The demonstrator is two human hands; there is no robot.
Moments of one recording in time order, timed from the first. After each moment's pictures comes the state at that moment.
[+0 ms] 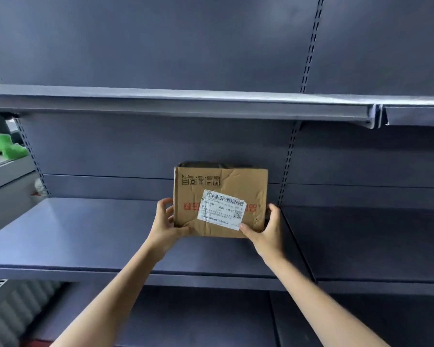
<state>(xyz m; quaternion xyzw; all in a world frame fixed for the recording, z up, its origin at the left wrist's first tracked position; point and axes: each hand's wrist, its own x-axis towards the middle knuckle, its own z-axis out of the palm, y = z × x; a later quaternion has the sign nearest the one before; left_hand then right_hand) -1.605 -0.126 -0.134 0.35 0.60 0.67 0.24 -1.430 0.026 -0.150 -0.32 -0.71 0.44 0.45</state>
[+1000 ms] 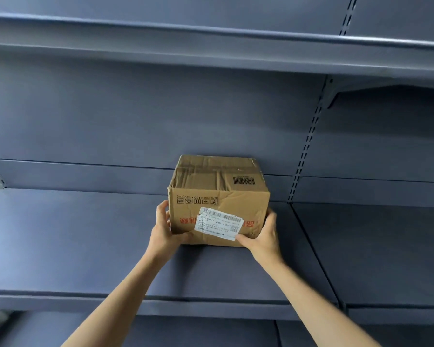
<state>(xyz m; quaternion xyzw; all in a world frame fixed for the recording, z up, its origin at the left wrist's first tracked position) -1.667 -0.051 -0.217 0.31 0.71 0.60 0.21 -1.496 0.098 -0.222 -0.34 -0.73 0.45 0.38</state>
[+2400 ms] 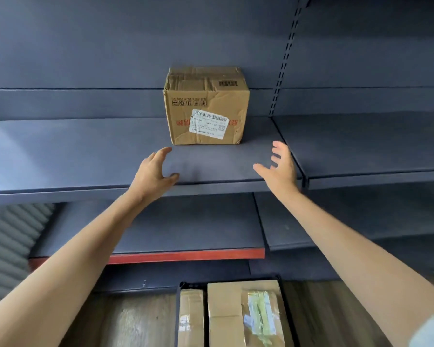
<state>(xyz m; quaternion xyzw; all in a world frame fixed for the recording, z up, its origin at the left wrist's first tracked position) -1.599 -0.156 -0.194 0.46 0.83 0.30 0.09 -1.388 0.020 -0.219 -0.43 -0.69 0.44 0.38</state>
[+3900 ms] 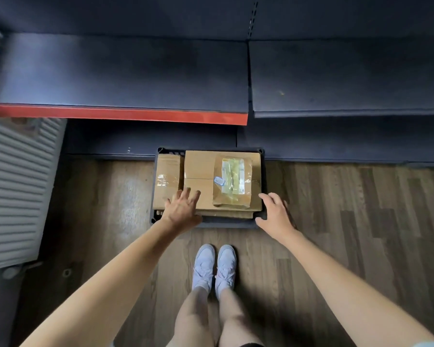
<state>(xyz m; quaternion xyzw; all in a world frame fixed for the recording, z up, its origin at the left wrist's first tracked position) -1.306 -0.274 -0.498 0.45 0.81 -0.09 0.36 -1.107 -0.141 -0.515 -0.47 -0.79 0.35 -0.16</state>
